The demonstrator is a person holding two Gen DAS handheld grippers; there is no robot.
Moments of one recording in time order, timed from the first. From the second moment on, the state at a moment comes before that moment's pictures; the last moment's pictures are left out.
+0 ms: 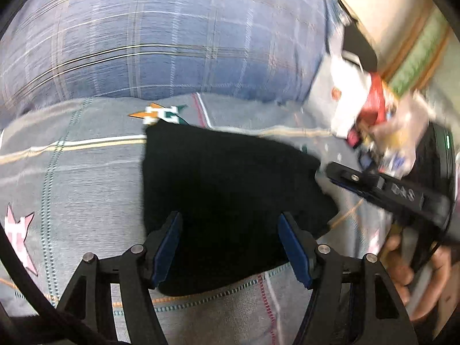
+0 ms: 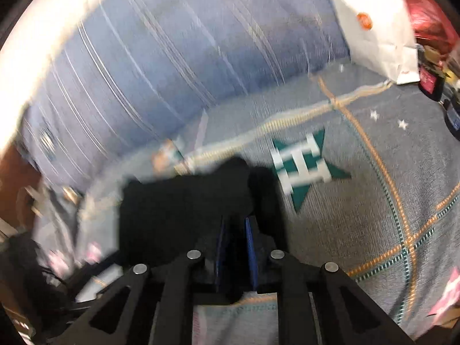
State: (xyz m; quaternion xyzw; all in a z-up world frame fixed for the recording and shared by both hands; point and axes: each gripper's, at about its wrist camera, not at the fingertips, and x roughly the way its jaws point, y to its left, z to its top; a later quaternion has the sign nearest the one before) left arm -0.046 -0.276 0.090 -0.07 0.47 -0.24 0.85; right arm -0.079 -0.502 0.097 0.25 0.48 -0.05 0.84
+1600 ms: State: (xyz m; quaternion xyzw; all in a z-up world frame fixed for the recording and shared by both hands) left arm -0.175 -0.153 0.074 -0.19 0.50 -0.21 0.82; right arm -0.161 -0.411 0.071 0.23 0.48 0.01 0.85
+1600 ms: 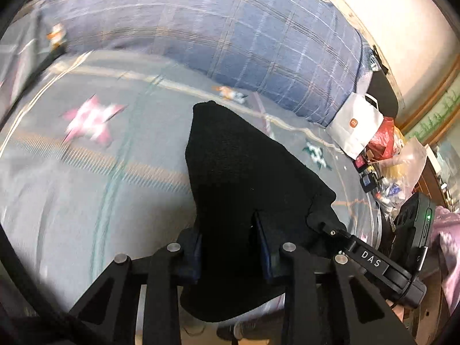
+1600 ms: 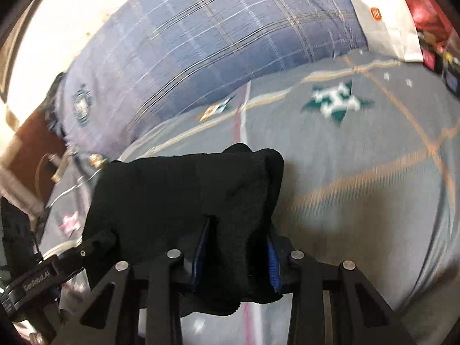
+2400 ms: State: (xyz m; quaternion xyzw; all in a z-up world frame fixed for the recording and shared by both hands) left arm -0.116 -0.133 0.040 -0.19 0.54 -0.15 0.81; right arm -0.137 -0.377 0.085 0.19 0.46 0.03 0.87
